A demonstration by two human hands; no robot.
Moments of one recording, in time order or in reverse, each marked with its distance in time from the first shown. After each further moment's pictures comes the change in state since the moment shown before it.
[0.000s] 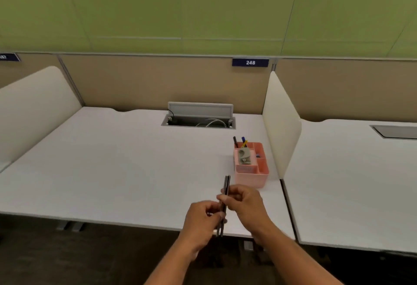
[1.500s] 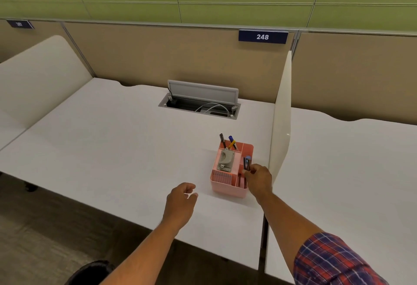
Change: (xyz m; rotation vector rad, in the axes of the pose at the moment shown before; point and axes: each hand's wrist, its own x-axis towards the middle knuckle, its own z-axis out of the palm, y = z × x) left_hand 0.146 0.024 0.102 0.233 0.392 -0.261; right_hand 0.241 0.104 -0.170 -0.387 0.057 0.198
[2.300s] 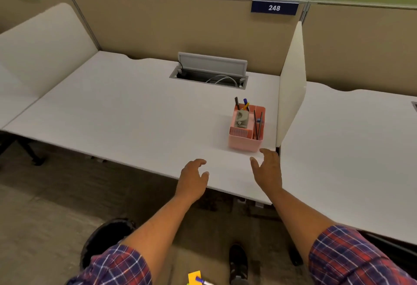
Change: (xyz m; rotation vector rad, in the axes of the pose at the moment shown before) left_hand -0.081 -0.088 -0.045 0.130 -0.076 0.180; right_hand -0.175 0.035 0.037 -0.234 0.172 -0.205
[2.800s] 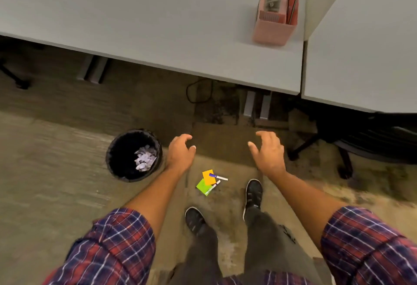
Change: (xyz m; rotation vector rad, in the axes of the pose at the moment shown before) left_hand -0.181 -0.245 -0.012 0.083 -0.113 -0.171; right_hand -0.307 0.030 0.100 -0.299 -0.208 0.071
